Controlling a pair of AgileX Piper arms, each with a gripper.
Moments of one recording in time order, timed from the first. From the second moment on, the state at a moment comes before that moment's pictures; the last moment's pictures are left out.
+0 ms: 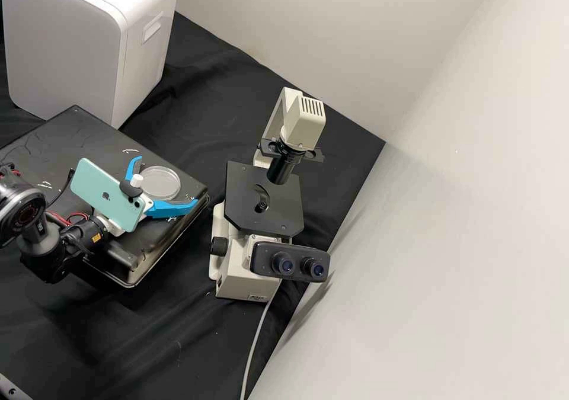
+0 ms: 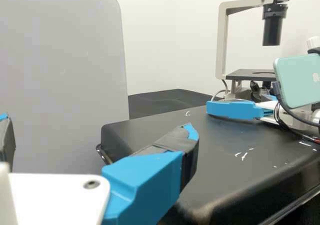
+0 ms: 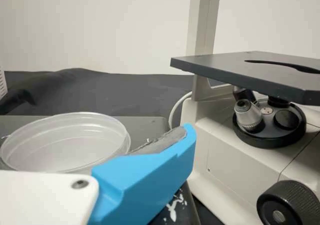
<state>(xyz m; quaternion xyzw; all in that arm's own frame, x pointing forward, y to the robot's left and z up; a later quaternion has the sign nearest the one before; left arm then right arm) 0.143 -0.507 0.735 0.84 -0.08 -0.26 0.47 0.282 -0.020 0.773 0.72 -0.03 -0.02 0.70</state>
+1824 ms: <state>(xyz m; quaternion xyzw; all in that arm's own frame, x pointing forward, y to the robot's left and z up) 0.146 -0.504 0.738 0.84 -0.08 -0.25 0.47 0.282 -0.025 0.778 0.76 -0.01 -0.03 0.65</state>
